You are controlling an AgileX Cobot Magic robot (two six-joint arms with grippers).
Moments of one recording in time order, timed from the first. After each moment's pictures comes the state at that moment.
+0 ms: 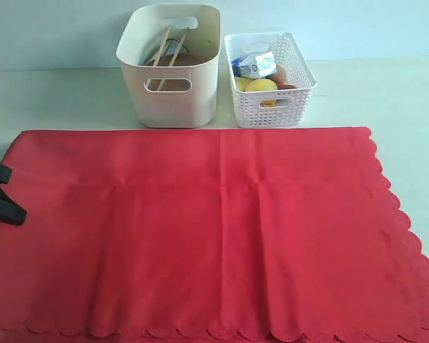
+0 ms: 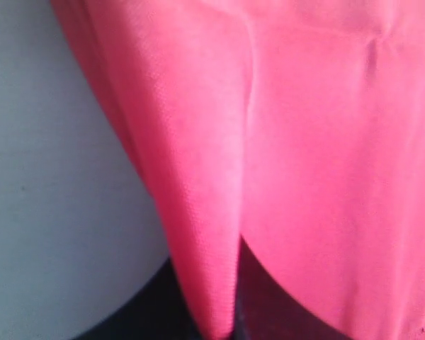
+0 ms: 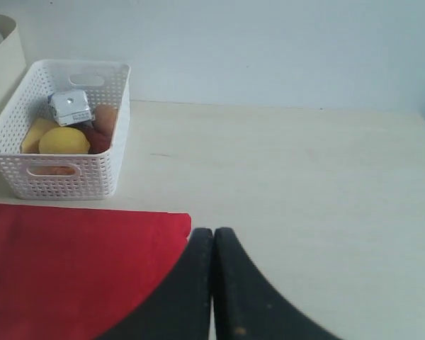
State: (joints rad) left arm 0.26 1.83 -0.81 -0.84 0.84 0.89; right arm -0.02 0.78 -0.54 0.05 0.28 -0.10
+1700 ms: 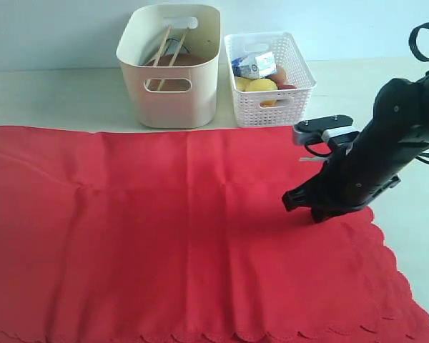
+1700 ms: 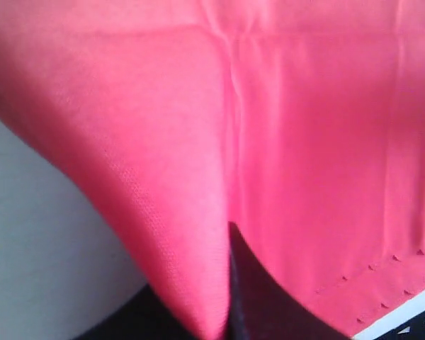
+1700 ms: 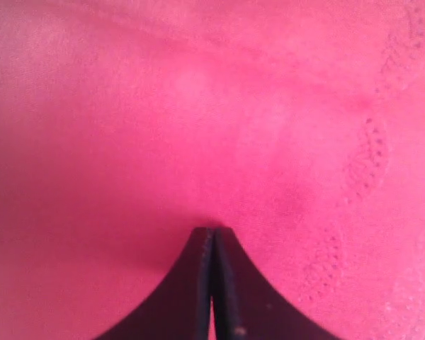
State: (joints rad) left arm 0.25 1.56 -0.90 -0.59 1.07 0.61; right arm 0.34 1.84 -0.84 0.26 0.47 -0.18
